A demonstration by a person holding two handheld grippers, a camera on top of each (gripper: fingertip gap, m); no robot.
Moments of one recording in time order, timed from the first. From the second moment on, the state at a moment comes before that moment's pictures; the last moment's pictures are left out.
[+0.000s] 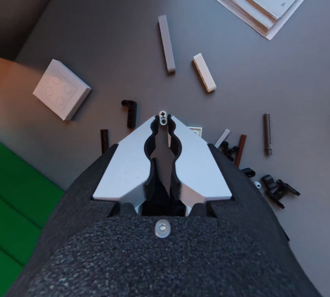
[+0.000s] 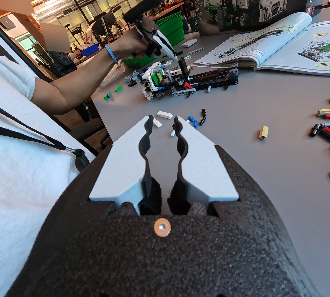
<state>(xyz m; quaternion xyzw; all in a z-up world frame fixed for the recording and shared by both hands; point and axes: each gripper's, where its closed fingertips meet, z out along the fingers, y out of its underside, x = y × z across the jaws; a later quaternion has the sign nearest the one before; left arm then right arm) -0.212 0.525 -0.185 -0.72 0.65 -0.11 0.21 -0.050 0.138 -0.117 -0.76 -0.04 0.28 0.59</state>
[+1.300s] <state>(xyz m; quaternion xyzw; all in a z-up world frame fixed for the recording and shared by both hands) -0.147 0.238 -0.062 -0.33 0.66 -0.11 0.66 -0.162 0.227 -0.057 -0.72 -0.06 0.40 0.57</state>
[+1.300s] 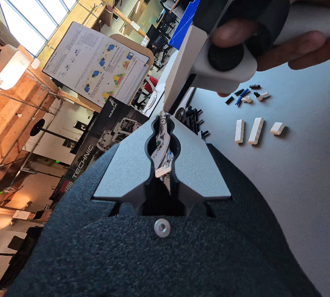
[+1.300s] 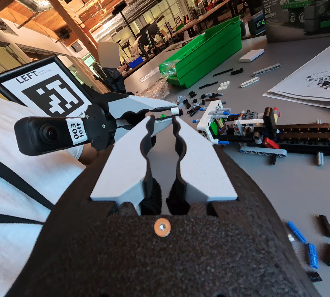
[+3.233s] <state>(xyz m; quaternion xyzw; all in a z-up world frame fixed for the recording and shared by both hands) -0.142 0.183 -0.083 -0.29 0.76 -0.32 0.49 -0.163 0.193 -0.082 -0.71 -0.19 0.58 0.36</state>
